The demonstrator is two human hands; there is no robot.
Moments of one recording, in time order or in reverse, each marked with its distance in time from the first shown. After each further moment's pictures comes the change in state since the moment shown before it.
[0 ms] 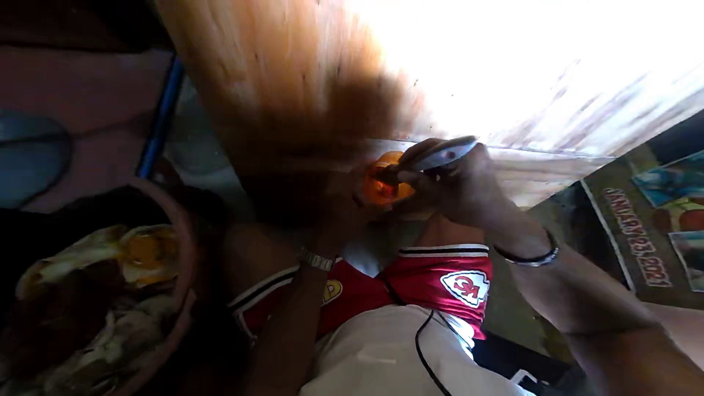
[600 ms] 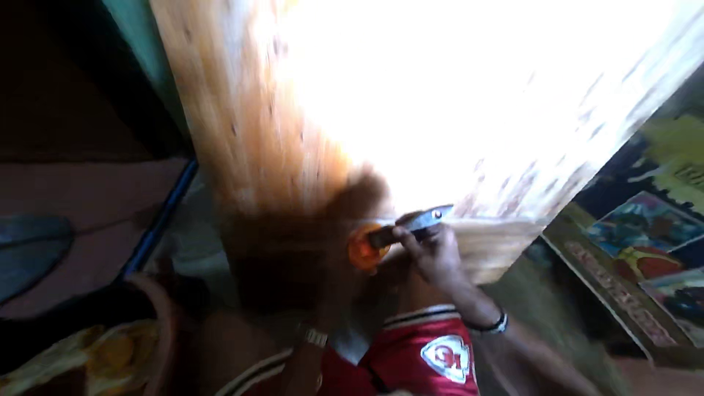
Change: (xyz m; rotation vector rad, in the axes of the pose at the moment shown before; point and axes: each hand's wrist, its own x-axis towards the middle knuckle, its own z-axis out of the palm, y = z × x) left_hand 0.021 0.013 0.031 0.115 0.130 0.066; right_hand -0.016 0.021 0.002 0.232 0.397 0.260
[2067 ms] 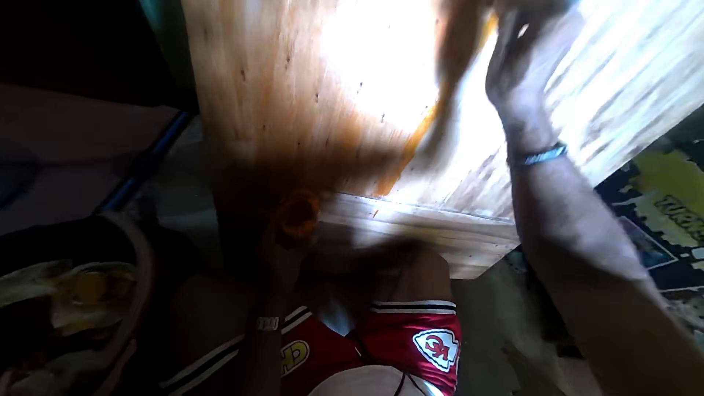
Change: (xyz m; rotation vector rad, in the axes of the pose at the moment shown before) left_hand -0.030 -0.040 -0.064 -0.012 0.319 -0.324; right_hand 0.235 -0.038 -0.084 -0.552 0.303 -0.793
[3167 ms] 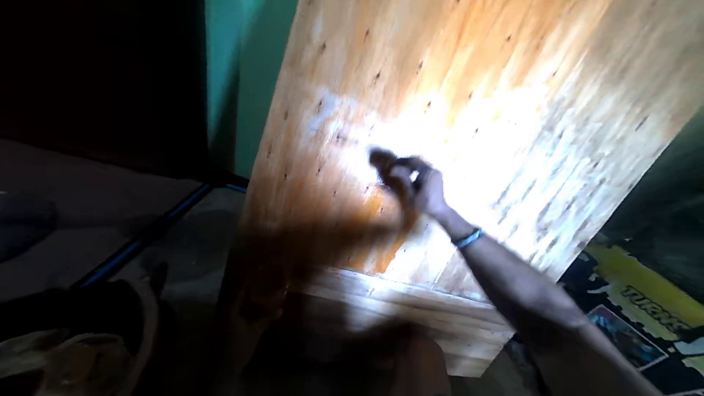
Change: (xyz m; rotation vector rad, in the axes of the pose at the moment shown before) left_hand 0.032 -0.036 -0.059 0.029 -0.024 -0.028; right_hand 0.014 -0.066 0.038 0.164 -0.405 0.081
